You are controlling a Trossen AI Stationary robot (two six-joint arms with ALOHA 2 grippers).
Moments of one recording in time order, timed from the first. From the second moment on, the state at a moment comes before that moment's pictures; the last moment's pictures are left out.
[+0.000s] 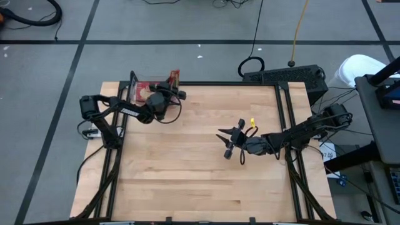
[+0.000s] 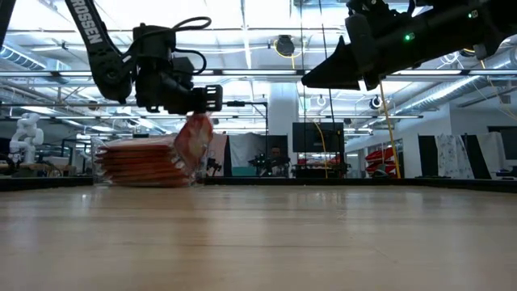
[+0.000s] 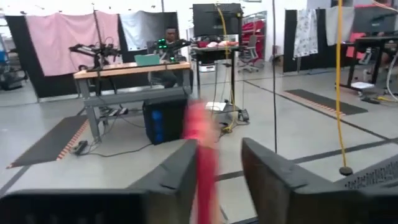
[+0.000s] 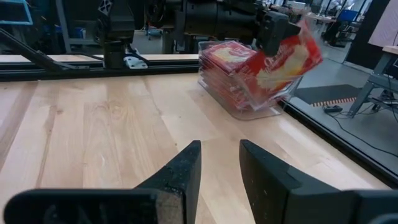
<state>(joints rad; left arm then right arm) 0.40 1.68 0.59 1.17 -0.86 0.08 0.27 1.43 0.50 0.66 0.71 0.09</state>
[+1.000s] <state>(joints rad) 0.83 1.29 0.80 0.07 -0.16 -0.32 0.27 1.43 0.50 0.62 0.70 0.17</state>
